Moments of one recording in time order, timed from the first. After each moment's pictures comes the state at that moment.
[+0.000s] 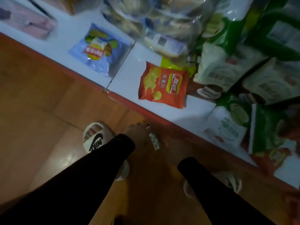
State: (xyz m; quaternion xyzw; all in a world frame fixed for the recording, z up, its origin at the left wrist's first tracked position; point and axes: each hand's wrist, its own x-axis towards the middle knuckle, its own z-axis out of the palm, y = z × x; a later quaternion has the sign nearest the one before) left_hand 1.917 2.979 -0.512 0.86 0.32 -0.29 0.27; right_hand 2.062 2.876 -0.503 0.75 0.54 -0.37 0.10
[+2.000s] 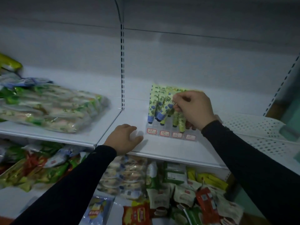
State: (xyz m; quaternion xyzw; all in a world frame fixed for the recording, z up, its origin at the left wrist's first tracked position) left_hand 1.947 3.106 0.024 0.90 0.36 0.17 0.16; right_hand 2.124 2.953 0.142 0.69 0.48 0.01 -0.55
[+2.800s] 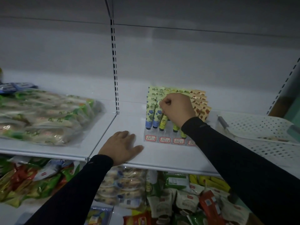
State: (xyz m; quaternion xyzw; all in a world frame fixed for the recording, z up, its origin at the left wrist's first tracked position) left_hand 1.962 3.127 0.020 0.94 0.32 0.10 0.08; right_hand 2.141 3.027 0.127 0.76 0.50 0.10 -0.39
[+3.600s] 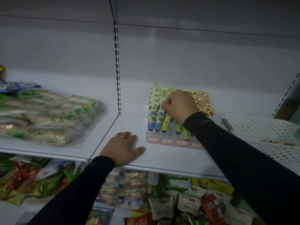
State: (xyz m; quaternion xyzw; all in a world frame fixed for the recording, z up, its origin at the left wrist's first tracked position) left_hand 1.963 3.123 0.026 0.93 0.34 0.09 0.11; right_hand 2.154 3.041 0.137 0.80 0.51 0.15 -0.26
